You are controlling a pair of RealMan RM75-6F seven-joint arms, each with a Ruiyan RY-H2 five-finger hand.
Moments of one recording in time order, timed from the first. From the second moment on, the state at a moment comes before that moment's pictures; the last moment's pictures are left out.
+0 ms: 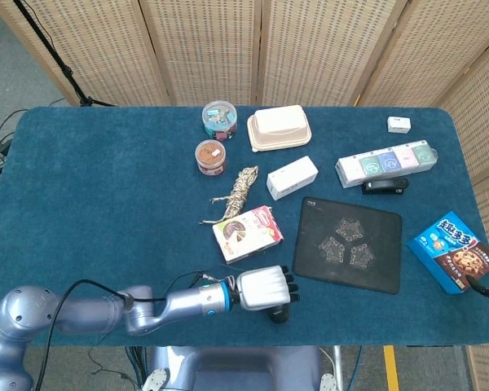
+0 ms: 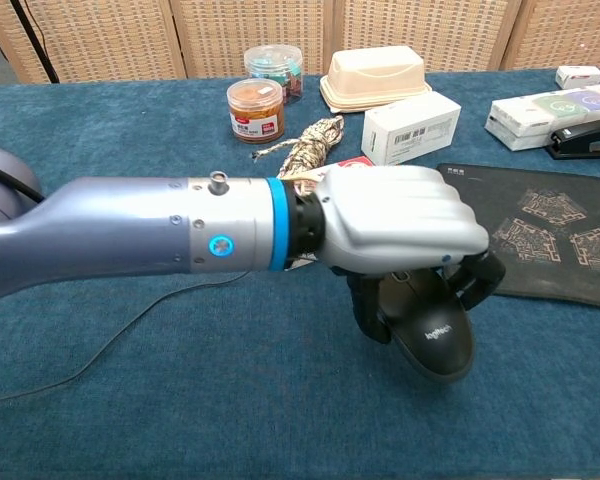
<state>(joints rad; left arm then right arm) -1.17 -1.78 -0.08 -1.31 1.77 0.78 0.10 0.02 -1.08 0.21 -1.55 -1.28 1.47 0.26</state>
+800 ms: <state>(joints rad) -1.18 -1.92 -0.23 -1.30 1.25 0.61 0.39 0.01 -1.07 0.21 -1.55 -1.29 1.48 0.29</state>
